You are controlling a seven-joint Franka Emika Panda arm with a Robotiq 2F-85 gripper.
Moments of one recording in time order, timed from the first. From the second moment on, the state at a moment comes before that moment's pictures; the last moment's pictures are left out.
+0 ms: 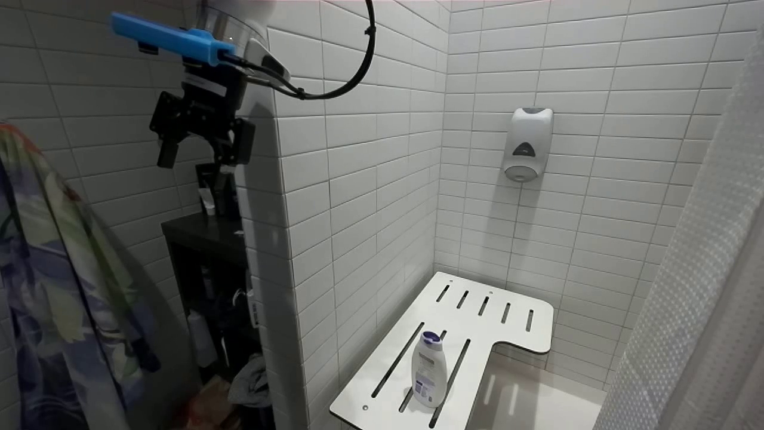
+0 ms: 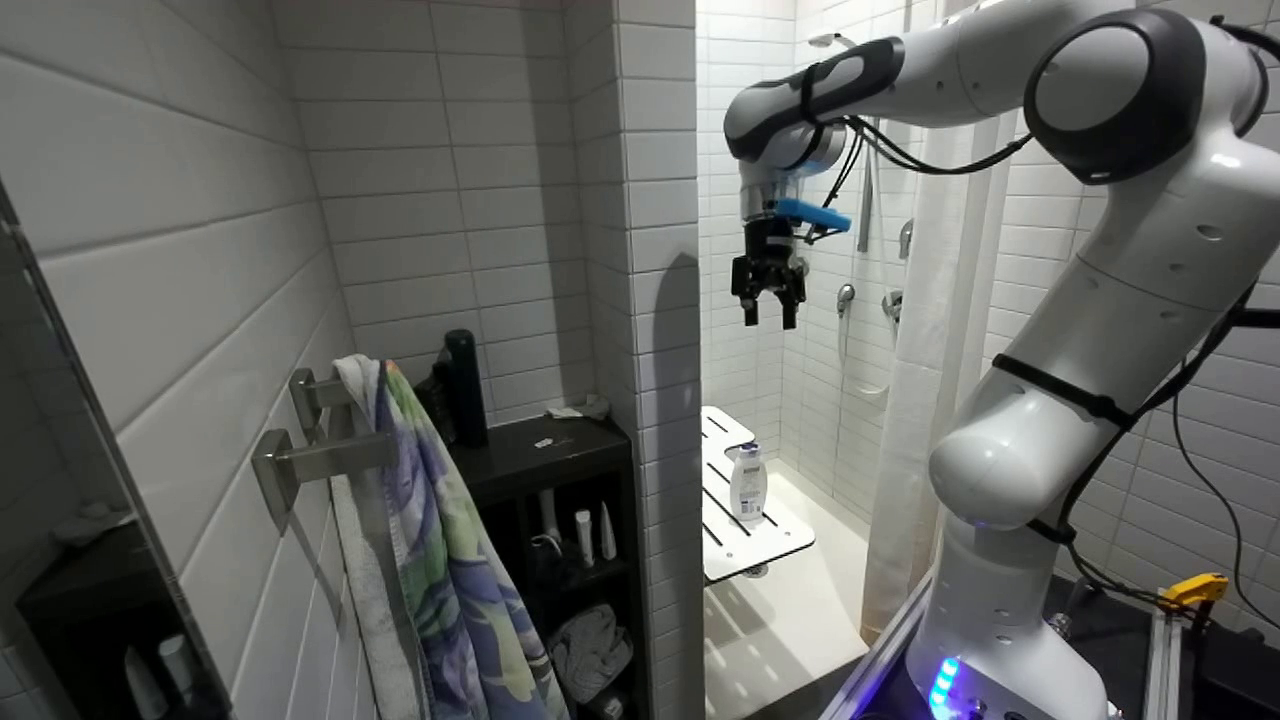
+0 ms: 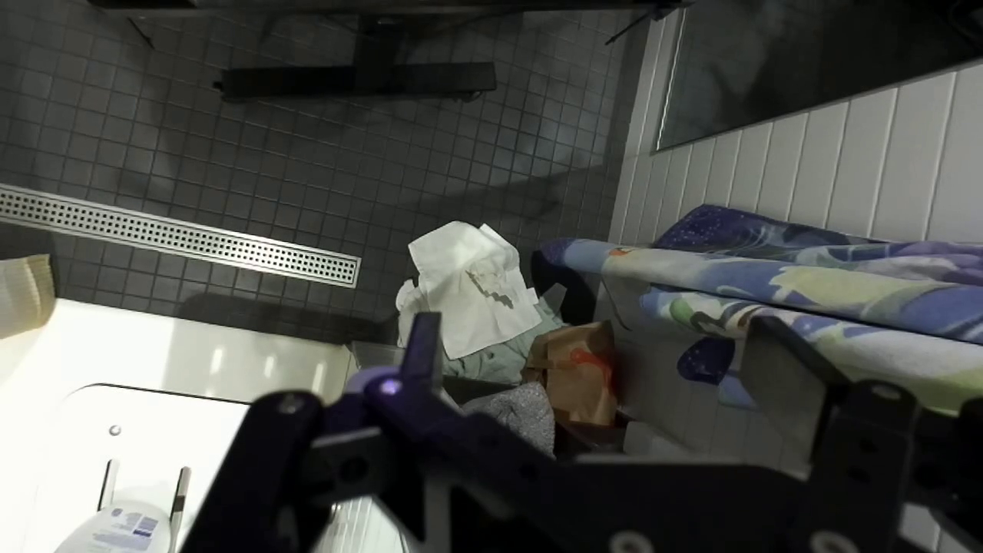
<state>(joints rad) -0.06 -0.36 -0.26 -2.13 0.12 1.44 -0.18</state>
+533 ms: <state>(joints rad) -0.05 -0.36 -0.17 -2.19 0.12 1.41 -0.23</state>
